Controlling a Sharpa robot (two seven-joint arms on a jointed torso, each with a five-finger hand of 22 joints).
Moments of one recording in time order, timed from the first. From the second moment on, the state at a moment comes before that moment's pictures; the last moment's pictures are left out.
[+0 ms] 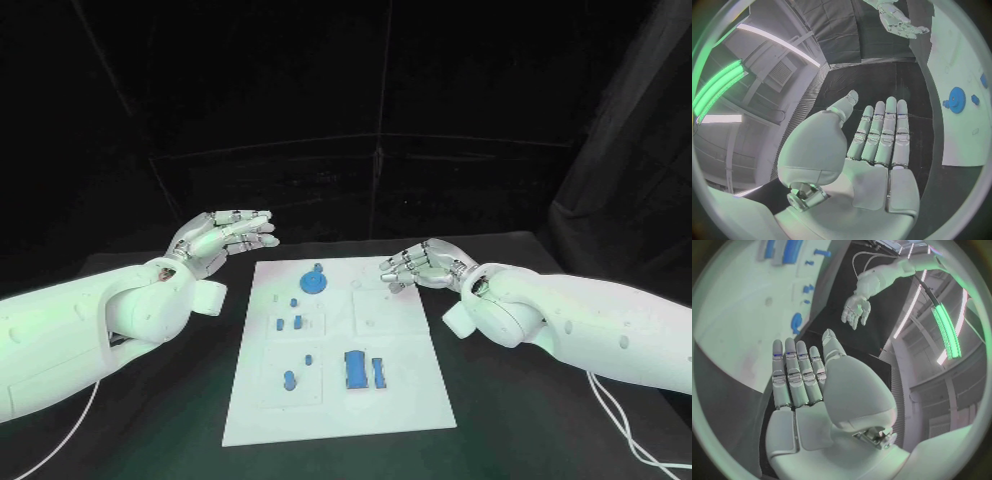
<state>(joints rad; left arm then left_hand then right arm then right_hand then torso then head) 1.29 -0.81 -0.18 1.33 0.09 -0.11 0.45 1.22 -0.06 0.28 -0.09 0.05 0.93 0.17 0.15 0.07 0.95 0.16 0.32 0.06 0.90 0.13 0.40 0.30 0.17 0.81 0.24 0.16 0.43 1.09 -0.84 -0.01 1.42 -0.53 -0.26 0.16 1.47 0.05 -0.15 0.06 0.12 0.94 0.16 0.07 0.20 1.04 0.15 0.13 0.27 1.04 0.12 0.16 0.28 0.17 0.79 0.24 0.35 0.41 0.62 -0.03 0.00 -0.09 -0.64</state>
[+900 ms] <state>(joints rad) 1.18 -0.73 -0.10 1.32 0.10 -0.29 0.49 0.65 0.00 0.12 -0.01 0.01 0.49 0.06 0.01 0.01 0.50 0.09 0.10 0.00 0.48 0.05 0.11 0.09 0.12 0.41 0.14 0.01 0.16 1.07 -0.73 0.01 1.34 -0.21 -0.37 0.38 0.73 0.01 -0.04 0.00 0.02 0.50 0.08 0.01 0.01 0.57 0.06 0.01 0.00 0.59 0.02 0.01 0.01 0.12 0.49 0.13 0.08 0.13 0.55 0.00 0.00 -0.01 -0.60</state>
